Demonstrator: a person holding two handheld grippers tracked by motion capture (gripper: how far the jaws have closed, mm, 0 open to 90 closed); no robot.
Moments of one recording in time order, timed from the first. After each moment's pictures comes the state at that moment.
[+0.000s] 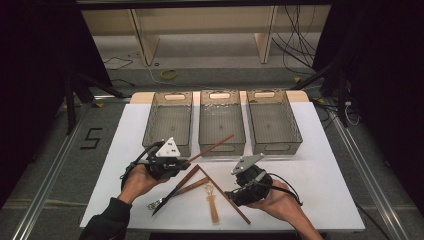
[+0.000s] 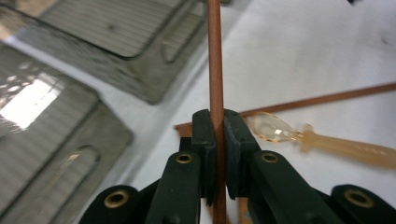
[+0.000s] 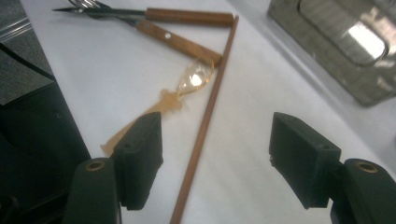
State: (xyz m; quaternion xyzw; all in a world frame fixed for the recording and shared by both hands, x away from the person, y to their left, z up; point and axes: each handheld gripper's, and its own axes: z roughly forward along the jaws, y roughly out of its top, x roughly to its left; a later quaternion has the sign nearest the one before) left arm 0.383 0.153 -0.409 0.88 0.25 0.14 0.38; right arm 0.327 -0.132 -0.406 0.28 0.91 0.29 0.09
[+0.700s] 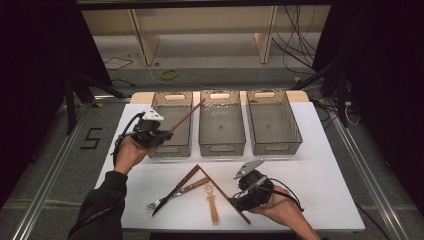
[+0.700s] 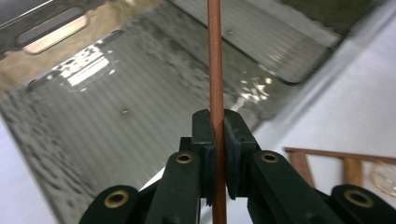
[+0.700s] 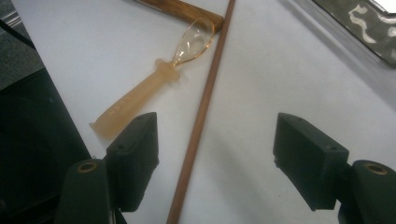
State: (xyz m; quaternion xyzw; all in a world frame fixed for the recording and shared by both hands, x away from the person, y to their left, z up) left arm 0.458 0.195 -0.389 0.83 0.39 0.17 0.35; right arm 0.325 -0.138 -0.426 0.30 0.92 0.26 0.07
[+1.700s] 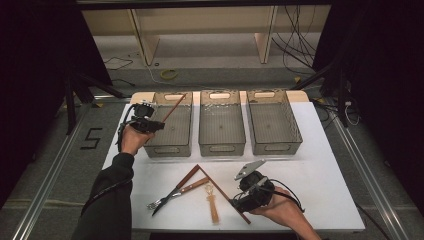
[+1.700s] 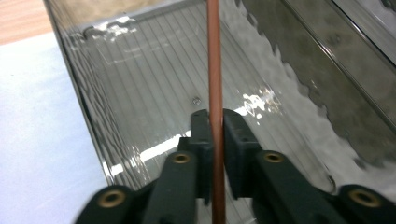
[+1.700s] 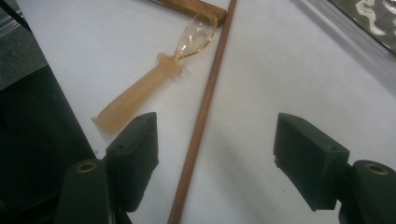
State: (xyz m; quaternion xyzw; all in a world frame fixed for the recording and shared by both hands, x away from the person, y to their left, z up) left arm 0.521 0.216 -0.420 0.78 0.52 0.15 0.32; right arm 0.324 -0.140 -0.428 0.30 0.92 0.26 0.06
